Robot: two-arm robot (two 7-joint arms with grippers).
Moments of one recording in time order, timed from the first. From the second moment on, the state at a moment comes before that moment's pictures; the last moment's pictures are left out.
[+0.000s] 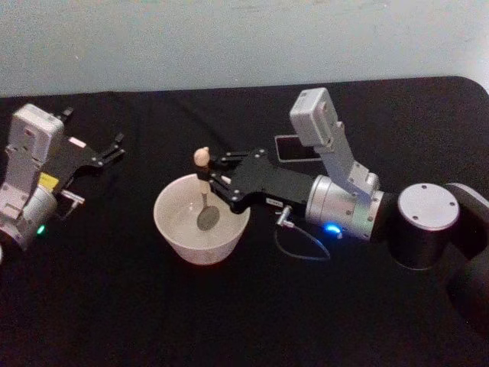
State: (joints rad) left arm -0.20 0.60 0.45 -1.41 -0.25 -0.12 0.03; right arm 0.34 0.38 -0.61 -1.48 0.38 0.03 0.56
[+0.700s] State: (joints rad) left arm -0.20 0.60 0.45 -1.41 -0.25 -0.12 0.03; right arm 0.28 0.44 -0.58 -1.55 0.41 0.07 0.56
